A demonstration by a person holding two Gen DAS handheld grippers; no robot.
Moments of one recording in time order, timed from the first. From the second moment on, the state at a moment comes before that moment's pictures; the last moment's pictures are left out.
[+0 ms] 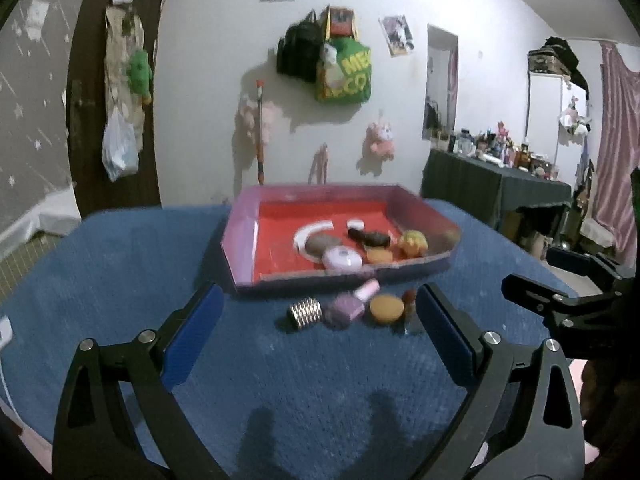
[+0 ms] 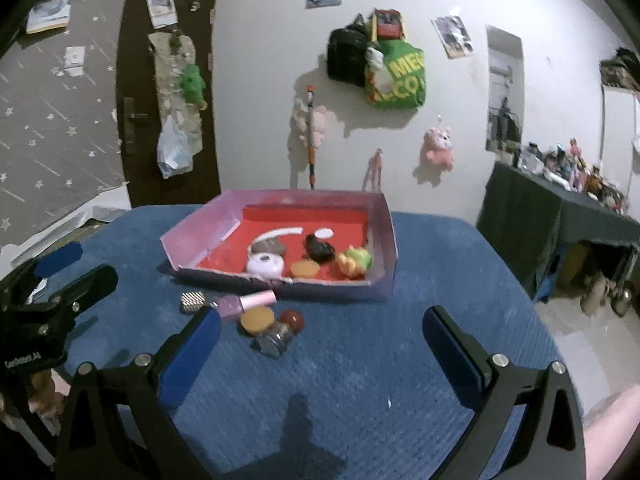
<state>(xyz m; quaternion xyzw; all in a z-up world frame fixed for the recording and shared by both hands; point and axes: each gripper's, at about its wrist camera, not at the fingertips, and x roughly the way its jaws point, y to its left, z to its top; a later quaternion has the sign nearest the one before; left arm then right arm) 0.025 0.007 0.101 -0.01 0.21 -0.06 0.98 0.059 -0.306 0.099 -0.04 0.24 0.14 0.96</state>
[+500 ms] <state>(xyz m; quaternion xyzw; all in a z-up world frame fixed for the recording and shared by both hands) 0.045 0.009 0.060 -0.03 0.27 -0.05 0.96 0.078 -0.303 0.034 -0.04 0.30 0.11 0.95</state>
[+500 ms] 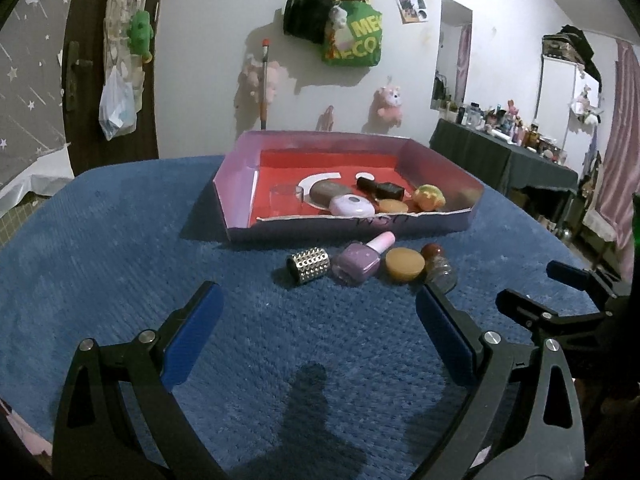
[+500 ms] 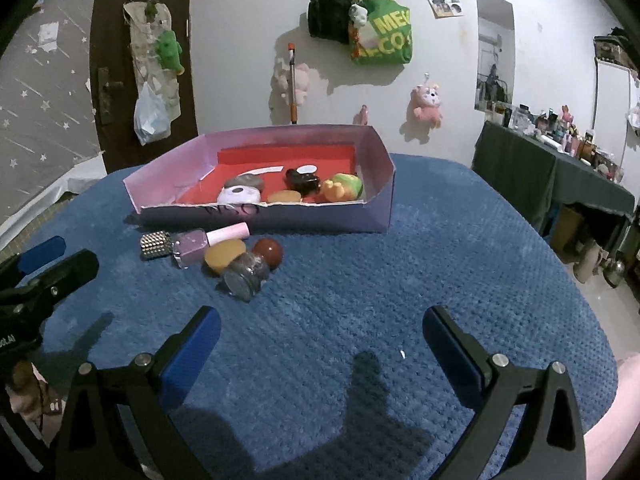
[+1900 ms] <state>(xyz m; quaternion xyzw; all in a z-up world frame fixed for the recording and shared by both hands) 0.161 0.024 0.052 0.08 0.38 -0.12 0.91 0.171 -0.257 0.010 -0.07 0.45 0.12 0.88</state>
